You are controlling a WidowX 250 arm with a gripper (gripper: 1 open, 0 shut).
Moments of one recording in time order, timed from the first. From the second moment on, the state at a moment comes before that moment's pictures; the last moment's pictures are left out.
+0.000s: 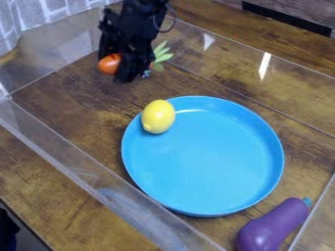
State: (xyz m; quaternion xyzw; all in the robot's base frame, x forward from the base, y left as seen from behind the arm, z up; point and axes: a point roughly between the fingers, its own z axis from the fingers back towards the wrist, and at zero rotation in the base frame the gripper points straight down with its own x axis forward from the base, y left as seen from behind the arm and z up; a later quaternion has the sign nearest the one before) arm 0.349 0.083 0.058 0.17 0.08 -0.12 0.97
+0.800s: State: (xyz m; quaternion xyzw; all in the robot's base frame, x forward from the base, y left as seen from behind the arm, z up) arm 0.364 0.116 0.035 0.17 0.08 -0.10 0.98
